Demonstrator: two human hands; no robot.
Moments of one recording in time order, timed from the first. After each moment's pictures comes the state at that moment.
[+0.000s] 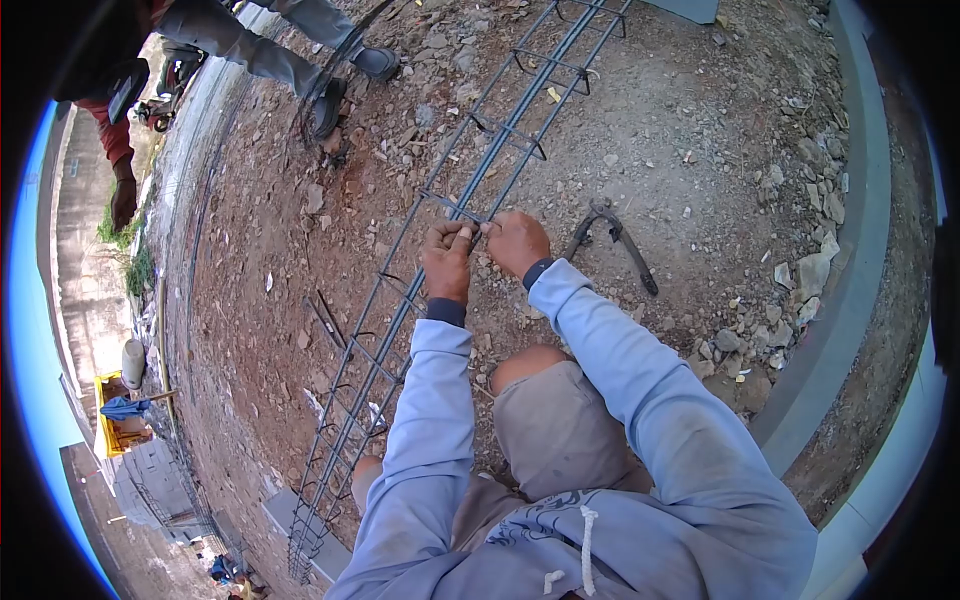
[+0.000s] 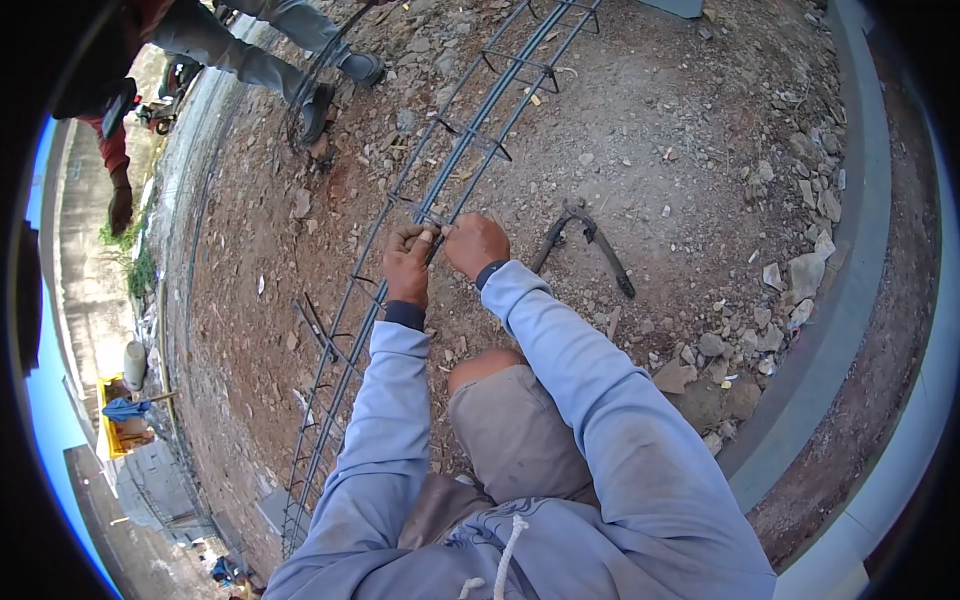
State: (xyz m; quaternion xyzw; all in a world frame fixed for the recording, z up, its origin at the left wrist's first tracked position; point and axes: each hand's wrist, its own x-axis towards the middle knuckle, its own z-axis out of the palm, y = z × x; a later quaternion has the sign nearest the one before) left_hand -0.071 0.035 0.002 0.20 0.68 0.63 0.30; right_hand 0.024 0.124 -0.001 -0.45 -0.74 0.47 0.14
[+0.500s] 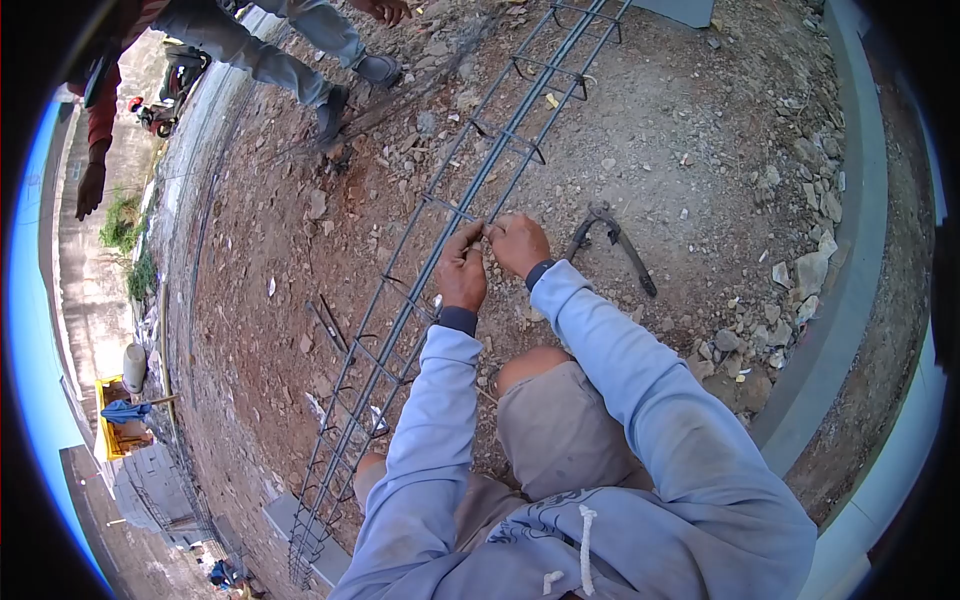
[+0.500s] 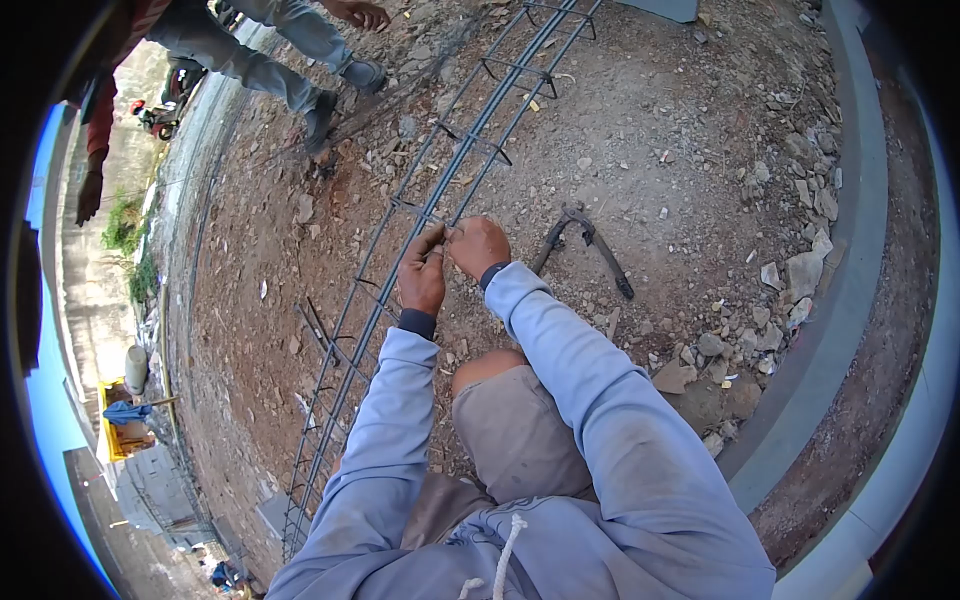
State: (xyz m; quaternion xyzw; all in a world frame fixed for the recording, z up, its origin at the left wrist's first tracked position) left_hand -0.053 0.030 -0.001 0.39 0.77 0.49 0.16; right_hand 0.026 0.125 -0.013 -0.43 -0.72 0.51 0.18
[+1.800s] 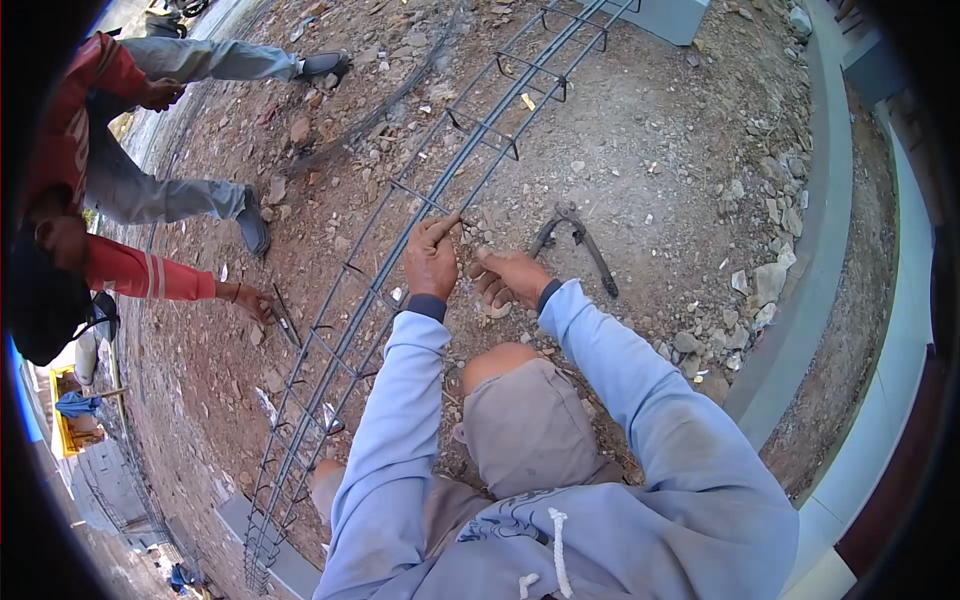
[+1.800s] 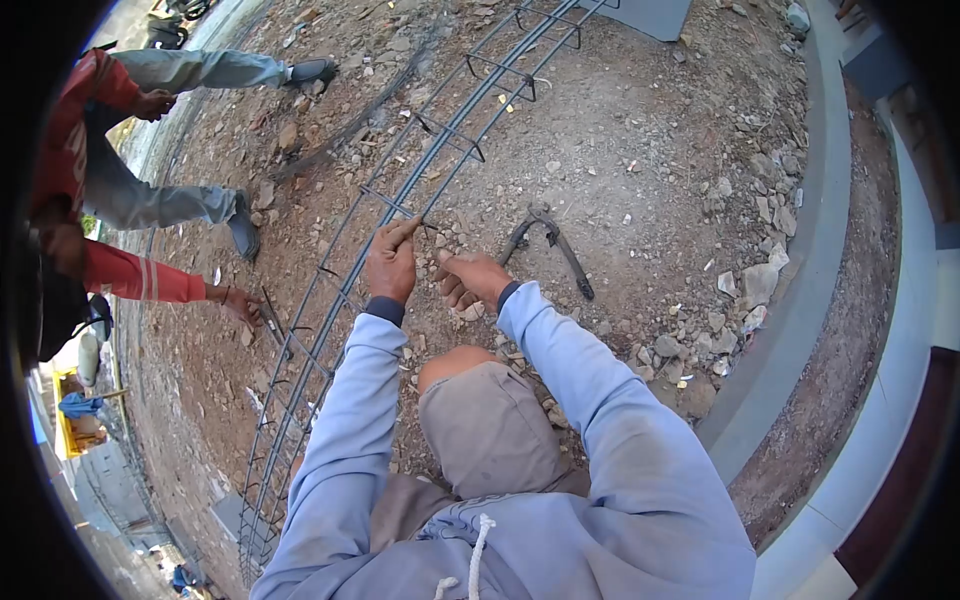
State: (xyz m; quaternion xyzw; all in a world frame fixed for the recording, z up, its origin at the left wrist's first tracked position) left_hand -0.050 0.034 0.006 0.40 0.80 0.44 0.08; right_hand 0.088 0.117 -0.036 -0.37 -0.42 0.83 -0.02
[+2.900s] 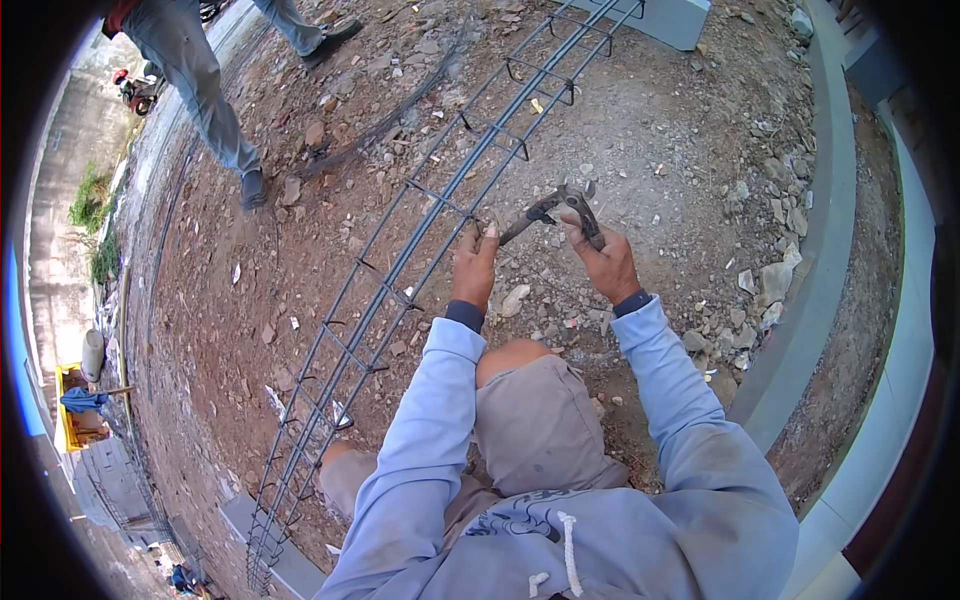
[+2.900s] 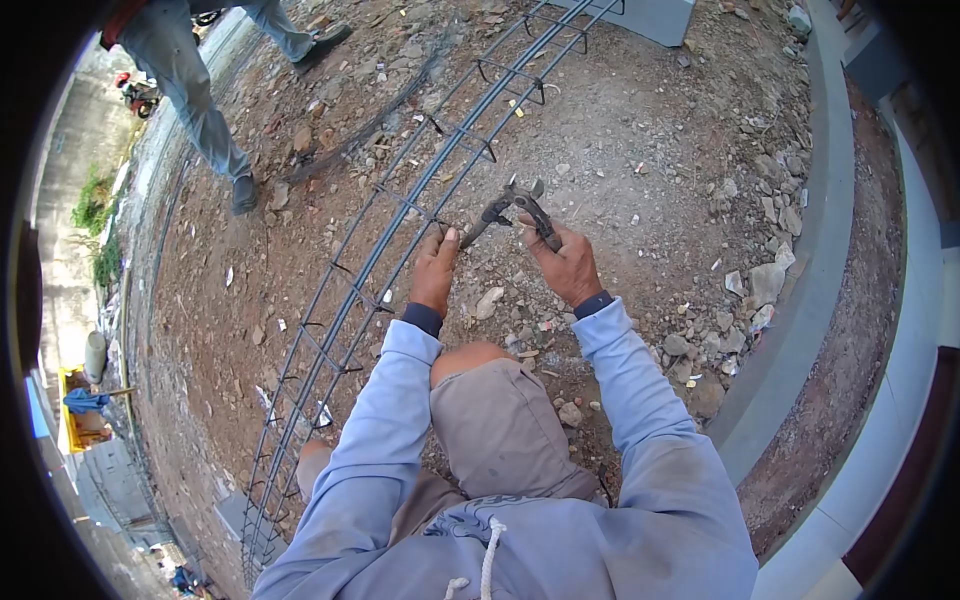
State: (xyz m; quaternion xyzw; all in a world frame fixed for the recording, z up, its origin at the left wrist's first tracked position) left_hand -0.014 0.036 -0.026 0.21 0.75 0.53 0.34; right_hand 0.174 0.147 0.013 -0.37 -0.67 0.56 0.31
